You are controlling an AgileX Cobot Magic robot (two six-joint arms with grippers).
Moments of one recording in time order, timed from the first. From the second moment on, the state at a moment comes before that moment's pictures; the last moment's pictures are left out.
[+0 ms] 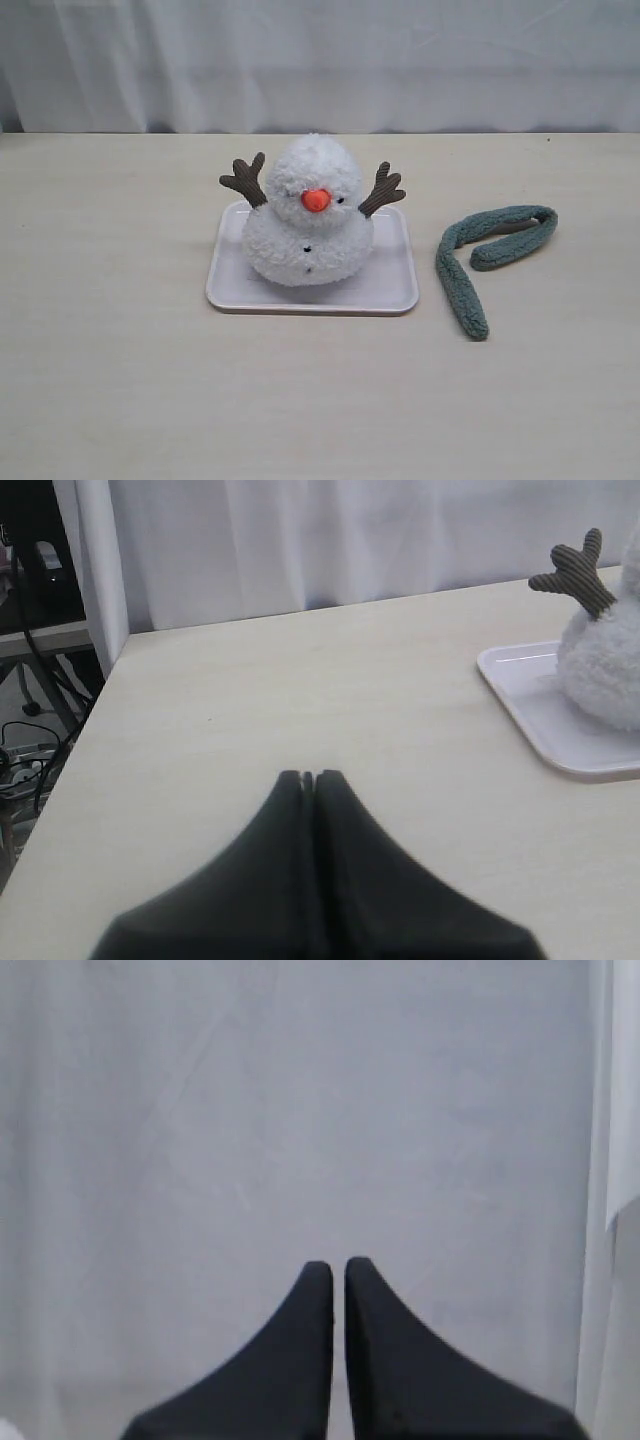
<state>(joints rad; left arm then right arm) -0.07 0.00 0.00 -0.01 0.33 0.14 -0.05 0.00 0.00 -0.08 -0.32 0.06</state>
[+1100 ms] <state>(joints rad) -0.07 0.00 0.00 -0.01 0.33 0.14 -0.05 0.61 -0.66 -0.10 0.58 0.30</state>
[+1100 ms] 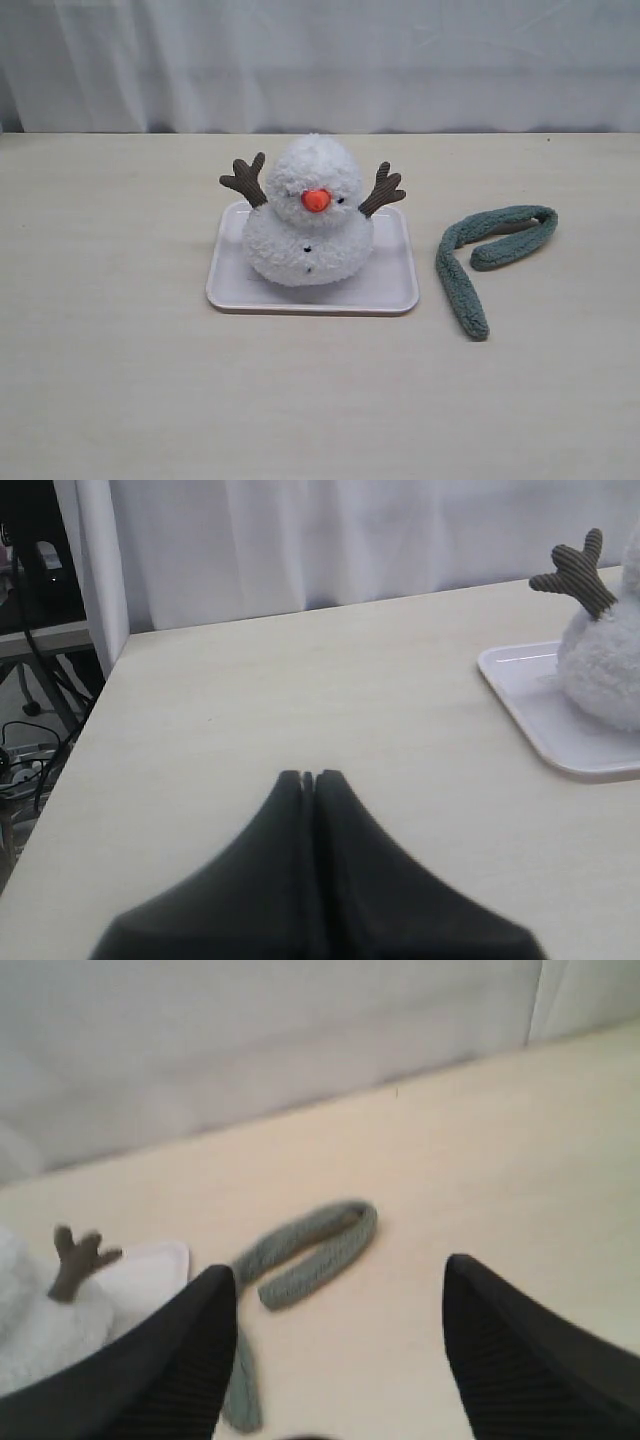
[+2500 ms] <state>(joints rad) -0.07 0.00 0.00 -0.01 0.33 0.14 -0.05 2.11 -1.50 0.11 0.62 -1.05</state>
